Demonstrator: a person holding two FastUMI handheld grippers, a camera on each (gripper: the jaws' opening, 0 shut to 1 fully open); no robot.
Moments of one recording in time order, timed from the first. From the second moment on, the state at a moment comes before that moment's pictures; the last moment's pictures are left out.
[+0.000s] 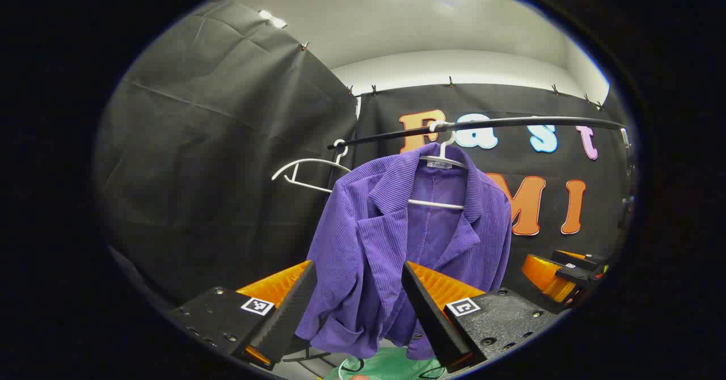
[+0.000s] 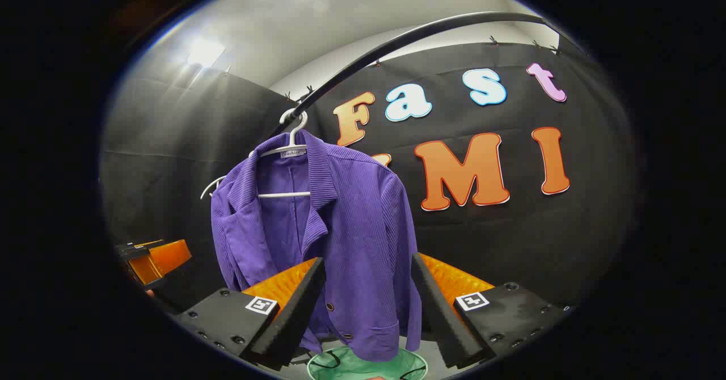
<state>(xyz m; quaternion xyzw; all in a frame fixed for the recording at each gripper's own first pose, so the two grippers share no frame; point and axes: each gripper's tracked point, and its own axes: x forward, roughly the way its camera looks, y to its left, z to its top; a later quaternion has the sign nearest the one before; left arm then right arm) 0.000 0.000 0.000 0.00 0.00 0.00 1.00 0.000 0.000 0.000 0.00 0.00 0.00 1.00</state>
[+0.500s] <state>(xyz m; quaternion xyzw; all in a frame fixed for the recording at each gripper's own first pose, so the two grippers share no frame) 0.009 -0.019 0.002 0.01 -0.01 -0.02 1.00 0.004 0.001 0.003 -0.01 0.00 0.01 1.00</state>
